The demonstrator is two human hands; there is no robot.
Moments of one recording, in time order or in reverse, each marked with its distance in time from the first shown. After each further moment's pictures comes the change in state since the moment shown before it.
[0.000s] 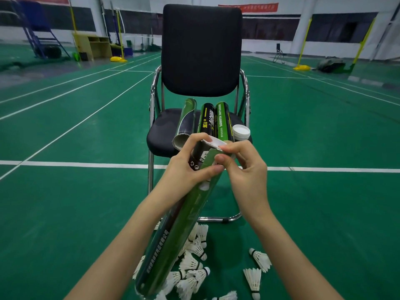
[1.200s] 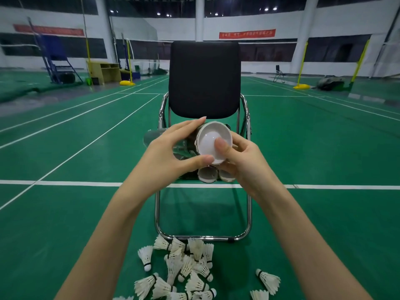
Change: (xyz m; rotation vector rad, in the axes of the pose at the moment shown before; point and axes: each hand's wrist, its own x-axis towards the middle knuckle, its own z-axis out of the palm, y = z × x) left_hand 0.009 0.081 -0.062 0.243 0.018 0.098; right_hand 0.053 -0.062 -0.006 0.328 -0.375 0.425
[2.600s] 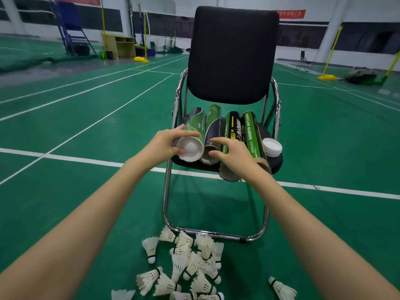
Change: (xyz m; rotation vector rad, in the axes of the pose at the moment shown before) left_hand 0.062 -0.197 -0.006 0.139 -0.114 -0.200; right_hand 0.138 0.127 -0.013 -0.981 -0.026 0.005
